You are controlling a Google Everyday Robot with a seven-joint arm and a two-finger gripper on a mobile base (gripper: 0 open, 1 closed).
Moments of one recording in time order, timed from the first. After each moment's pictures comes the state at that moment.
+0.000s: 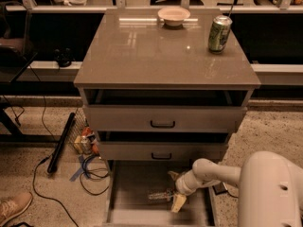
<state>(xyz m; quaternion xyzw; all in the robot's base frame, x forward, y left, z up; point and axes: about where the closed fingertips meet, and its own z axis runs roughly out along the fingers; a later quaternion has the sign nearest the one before) 0.524 -0.094 0.227 -0.67 0.68 0.21 0.22</state>
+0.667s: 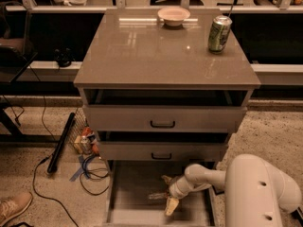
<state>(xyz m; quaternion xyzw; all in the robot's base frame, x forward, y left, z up) 0.525 -0.065 0.179 -0.68 0.67 0.22 0.22</state>
